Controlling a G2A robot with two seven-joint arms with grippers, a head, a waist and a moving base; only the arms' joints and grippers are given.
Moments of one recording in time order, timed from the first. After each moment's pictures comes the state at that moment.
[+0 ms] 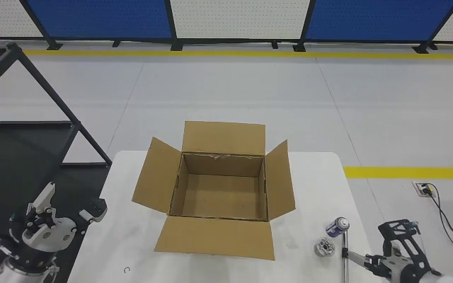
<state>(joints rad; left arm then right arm) 1.54 -1.14 -2.05 -2.01 -0.87 0.13 -0.67 -1.66 -1.00 1.97 -2.14 -0.68 -0.14 1.03</state>
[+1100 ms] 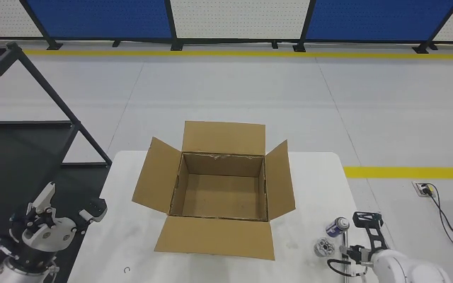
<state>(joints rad) 1.54 -1.14 -2.05 -2.01 -0.87 0.13 -0.67 -1.32 -1.02 1.55 -1.88 -1.18 0.30 1.26</state>
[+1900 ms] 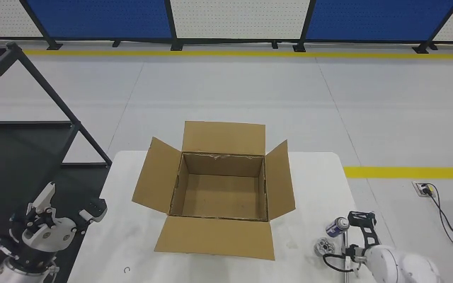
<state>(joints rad) 1.54 -1.14 -2.05 -2.01 -0.87 0.13 -0.67 -1.27 -1.04 1.52 -1.76 -1.12 0.32 1.24</state>
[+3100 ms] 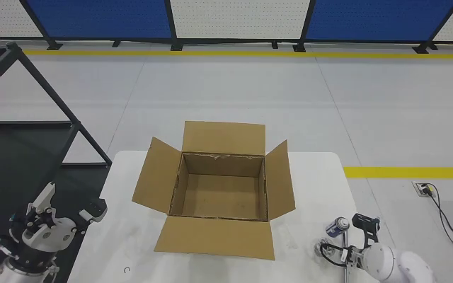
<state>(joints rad) 1.54 -1.14 -2.05 -2.01 -0.87 0.13 -0.67 -1.24 -1.07 1.51 -1.68 -1.03 0.49 1.20</state>
